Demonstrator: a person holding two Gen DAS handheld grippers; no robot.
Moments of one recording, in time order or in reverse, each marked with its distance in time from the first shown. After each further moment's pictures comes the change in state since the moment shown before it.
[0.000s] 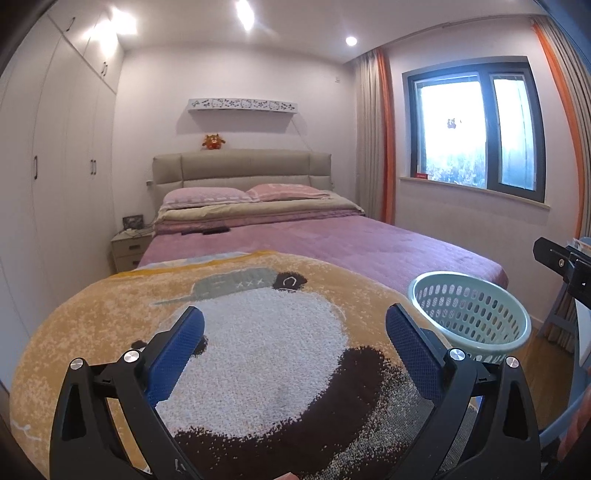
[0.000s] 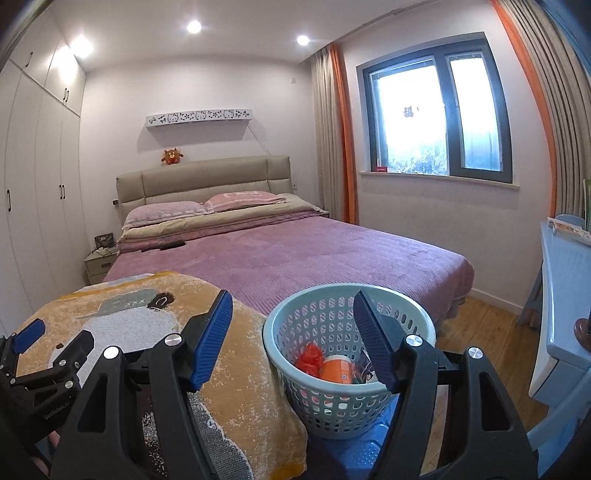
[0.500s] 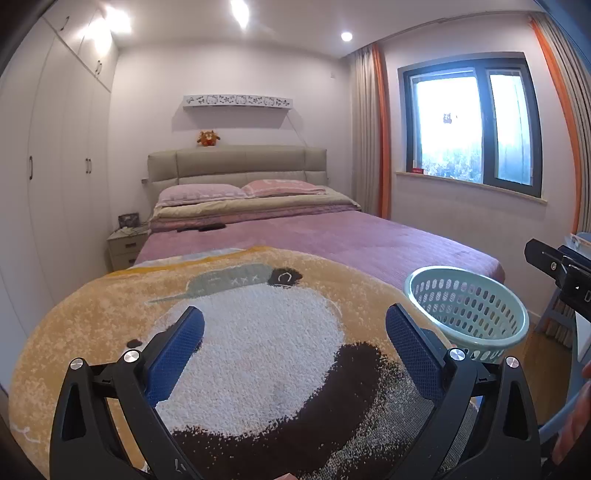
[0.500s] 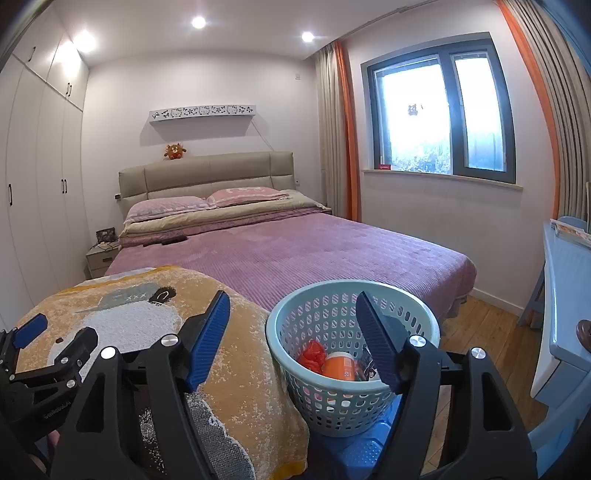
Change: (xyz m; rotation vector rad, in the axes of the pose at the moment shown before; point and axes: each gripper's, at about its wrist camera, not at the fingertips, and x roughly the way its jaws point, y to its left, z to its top) left arm 0.003 -0.002 0.000 0.008 0.018 -0.015; right arm 0.003 0.005 -0.004 -0.013 0.012 0.007
